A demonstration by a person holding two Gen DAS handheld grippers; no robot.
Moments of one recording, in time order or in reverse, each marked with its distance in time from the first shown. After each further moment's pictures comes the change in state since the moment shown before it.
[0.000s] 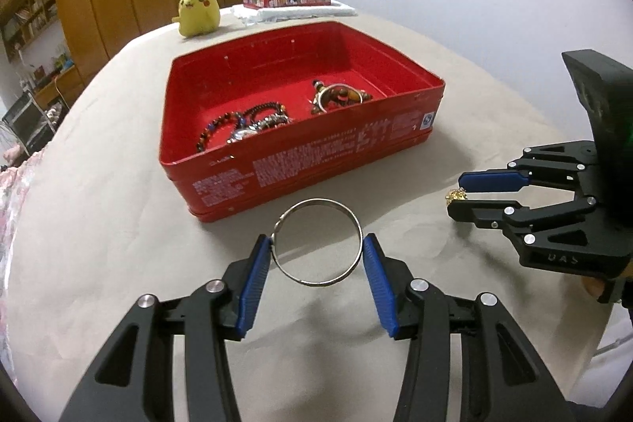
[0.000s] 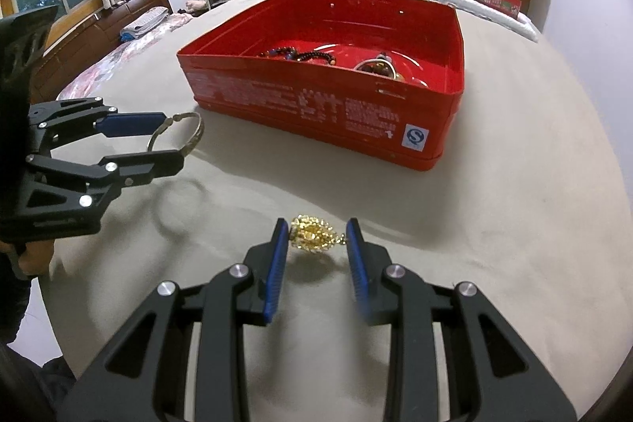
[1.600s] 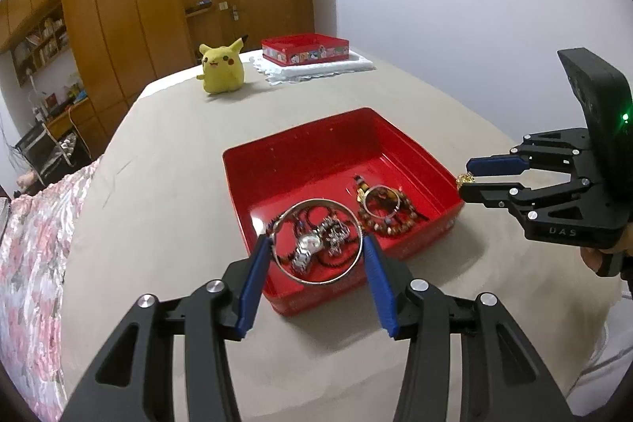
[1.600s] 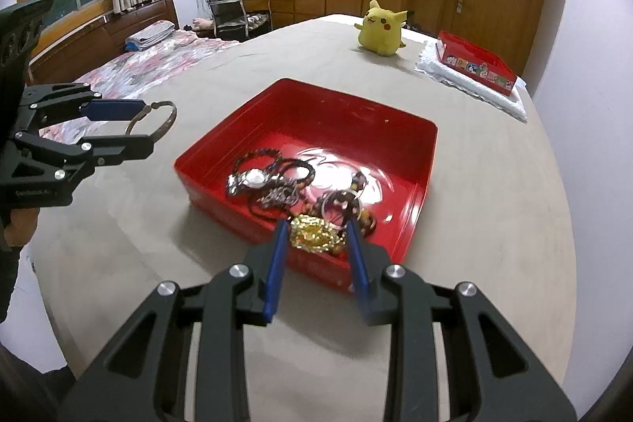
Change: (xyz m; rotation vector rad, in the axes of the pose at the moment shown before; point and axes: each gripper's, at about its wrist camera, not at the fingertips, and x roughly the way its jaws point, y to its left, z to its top) left arm -0.056 0.051 0.086 0.026 -0.100 0.033; right arm -0.043 -0.018 0.105 -0.096 -0.100 -0.050
